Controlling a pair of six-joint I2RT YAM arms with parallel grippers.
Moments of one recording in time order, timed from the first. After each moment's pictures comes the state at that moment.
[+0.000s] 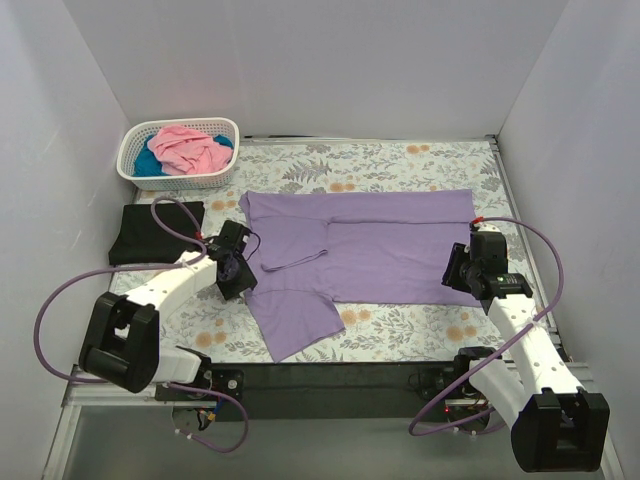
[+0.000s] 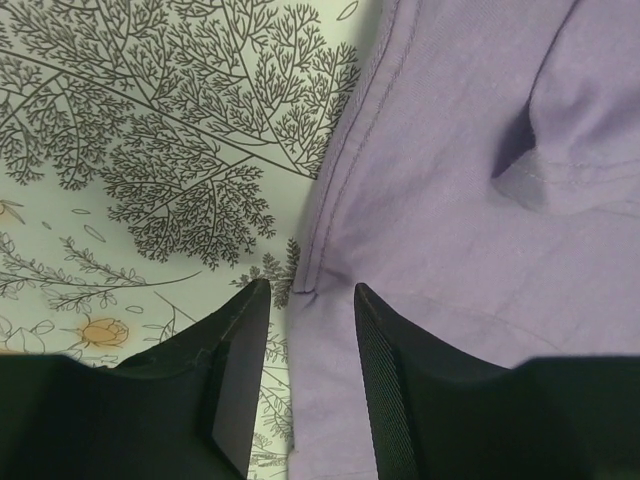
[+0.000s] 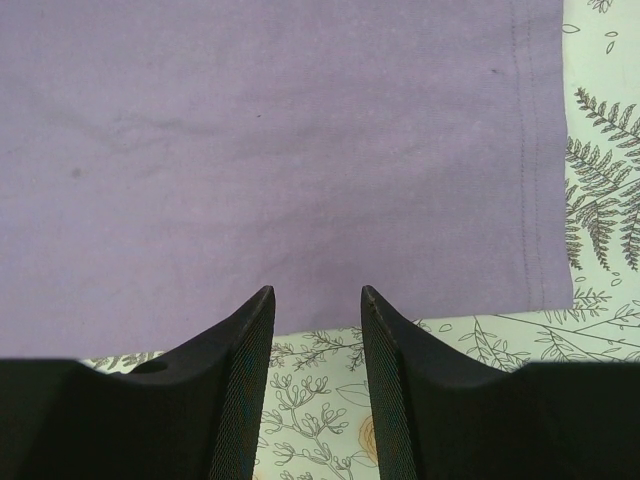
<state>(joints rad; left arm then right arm) -0.37 1.34 0.75 -0.68 -0.17 -0.88 0.07 0.88 0.57 -0.56 0.04 0.29</state>
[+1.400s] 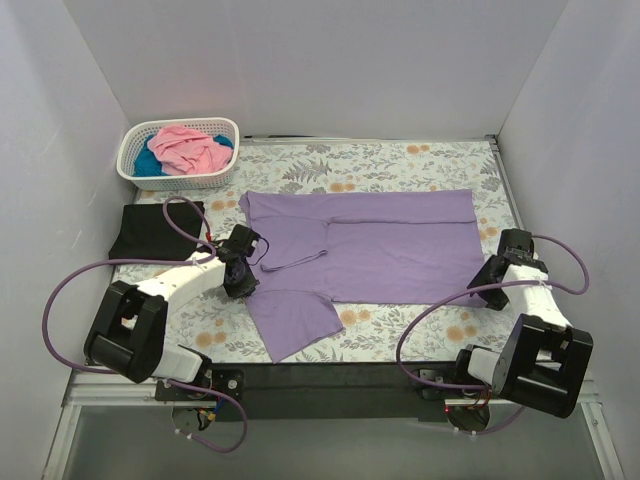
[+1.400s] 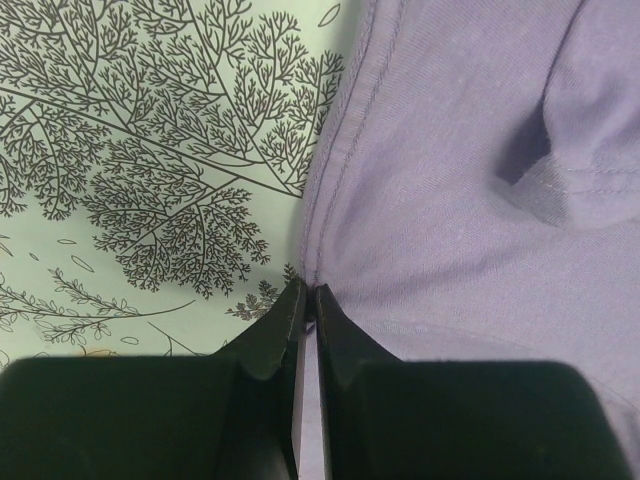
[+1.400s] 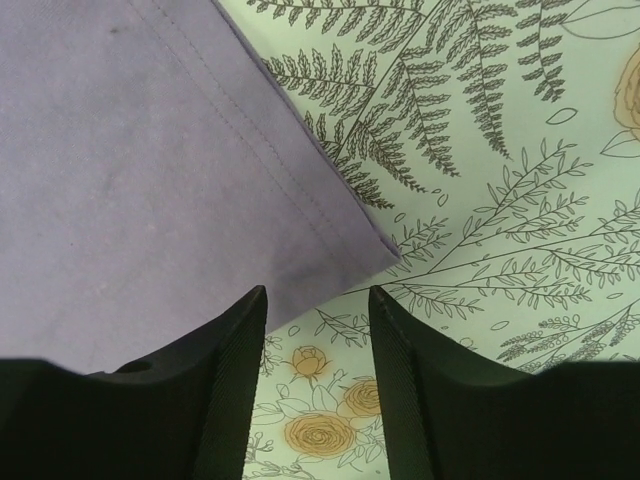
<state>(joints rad) -0.43 1.41 0.72 -0.60 -0.24 -0.85 -0.27 1.18 0.61 -0.64 0.11 0.39</state>
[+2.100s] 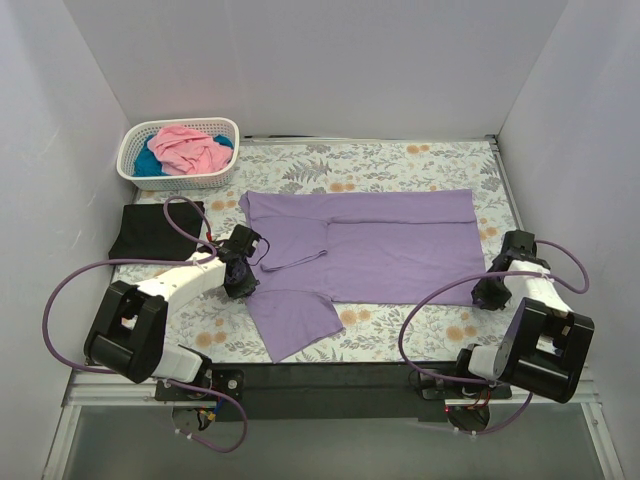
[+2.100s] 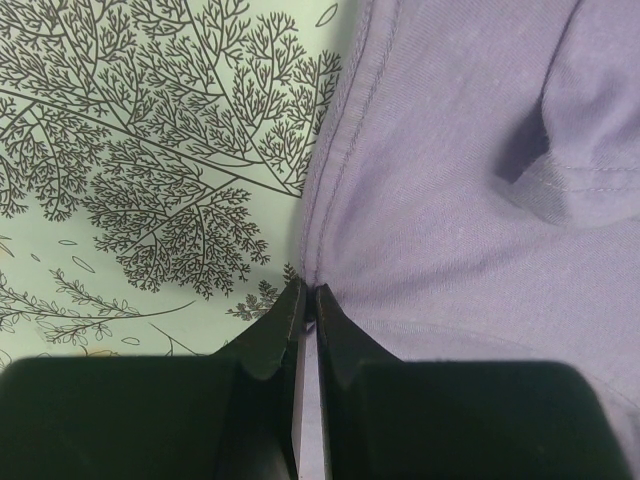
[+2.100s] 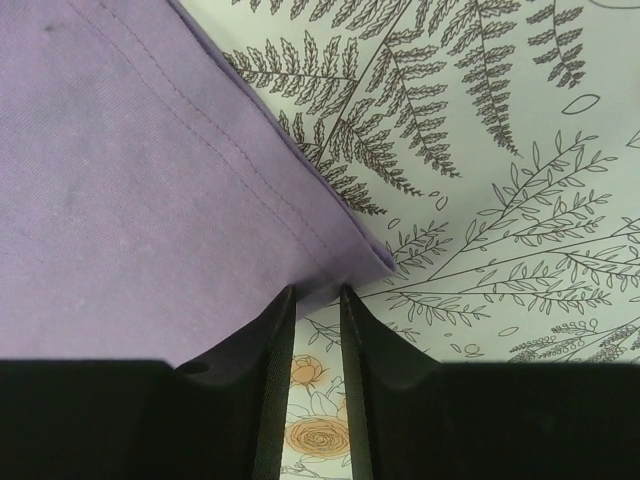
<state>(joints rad) -0.44 1.41 0.72 -0.60 -0.24 -0.85 -0.33 1.27 0.62 -0.63 0.07 0.40</state>
